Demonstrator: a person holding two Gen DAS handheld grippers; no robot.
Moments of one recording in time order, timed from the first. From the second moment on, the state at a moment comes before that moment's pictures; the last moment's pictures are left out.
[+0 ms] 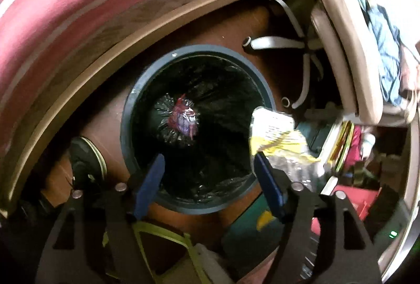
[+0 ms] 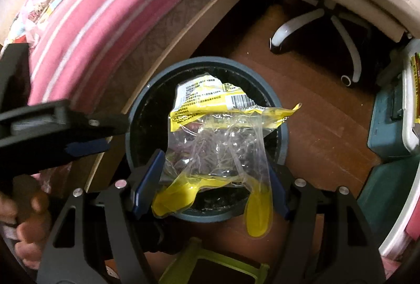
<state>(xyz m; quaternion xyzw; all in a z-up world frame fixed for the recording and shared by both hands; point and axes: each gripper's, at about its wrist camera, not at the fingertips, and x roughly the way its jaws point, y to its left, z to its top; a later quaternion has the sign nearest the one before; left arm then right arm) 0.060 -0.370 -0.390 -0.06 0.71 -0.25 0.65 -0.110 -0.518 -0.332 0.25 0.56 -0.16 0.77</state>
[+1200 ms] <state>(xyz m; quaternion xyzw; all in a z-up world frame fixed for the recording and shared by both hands) 0.071 -0.227 -0.203 -0.25 0.53 -0.27 0.76 -0.066 -0.421 -0.139 0.16 0.40 -0.06 0.90</state>
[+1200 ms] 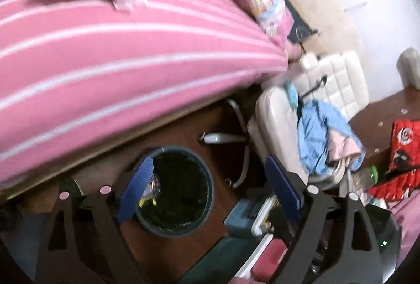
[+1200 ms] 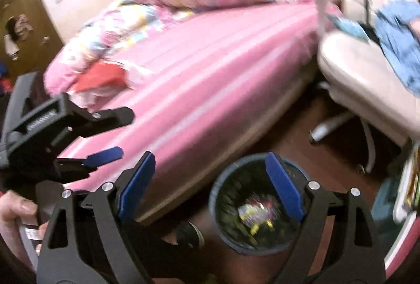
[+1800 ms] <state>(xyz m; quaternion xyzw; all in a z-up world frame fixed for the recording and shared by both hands) 0.099 -0.043 -0.166 -0.33 0.49 -0.16 0.80 0.030 -0.241 -0.070 0.01 0.37 0.09 0.92</state>
